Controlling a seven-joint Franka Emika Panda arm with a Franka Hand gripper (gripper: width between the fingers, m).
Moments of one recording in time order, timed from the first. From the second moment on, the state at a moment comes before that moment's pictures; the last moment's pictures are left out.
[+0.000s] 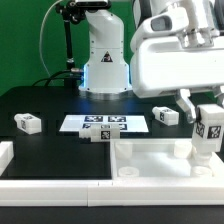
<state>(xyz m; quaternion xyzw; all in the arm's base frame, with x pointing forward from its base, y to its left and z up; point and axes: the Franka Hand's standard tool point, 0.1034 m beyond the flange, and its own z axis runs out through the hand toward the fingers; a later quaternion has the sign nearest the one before) 0.641 0.111 0.109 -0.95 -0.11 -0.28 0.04</state>
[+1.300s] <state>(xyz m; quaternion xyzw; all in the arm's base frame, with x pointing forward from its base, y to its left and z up) 0.634 0.111 0.082 -0.95 -0.11 -0.30 0.04</state>
